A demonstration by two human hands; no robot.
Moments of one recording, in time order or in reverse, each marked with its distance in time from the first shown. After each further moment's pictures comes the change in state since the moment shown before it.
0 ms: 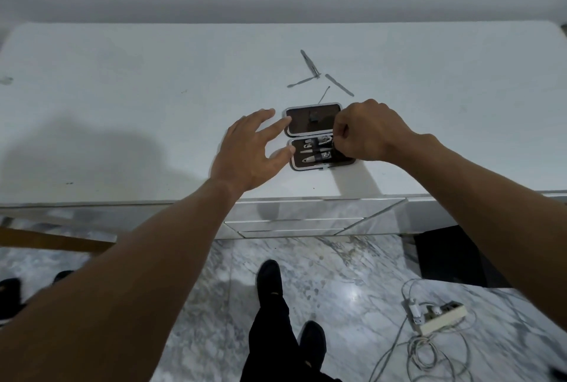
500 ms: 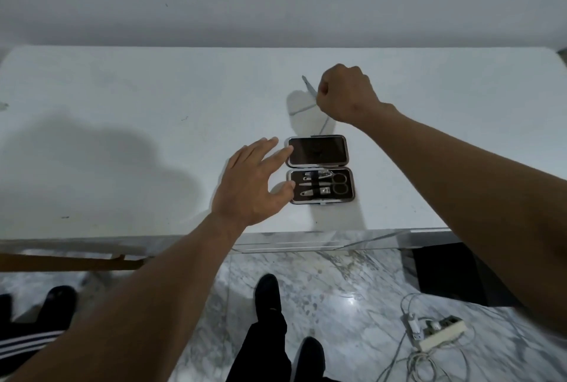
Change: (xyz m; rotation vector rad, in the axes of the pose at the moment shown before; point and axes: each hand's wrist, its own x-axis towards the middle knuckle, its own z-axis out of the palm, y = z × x) left_hand 0.002 0.002 -0.005 0.014 -0.040 0.013; right_hand 0.115 -0.012 -0.026 0.174 0.184 0.188
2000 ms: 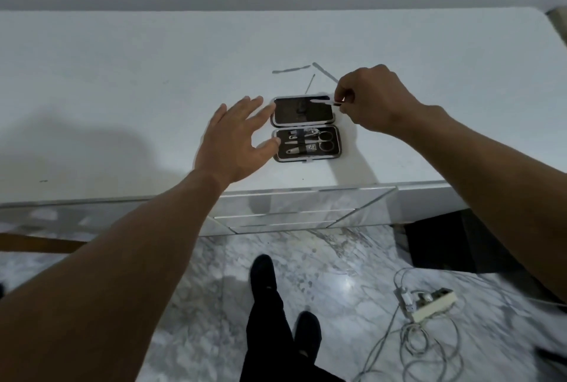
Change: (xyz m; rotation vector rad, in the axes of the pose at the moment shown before) left_hand 0.003 -0.004 0.005 0.042 -0.022 -0.008; right_hand -0.098 0.047 -0.019 -0.120 -0.045 -0.179
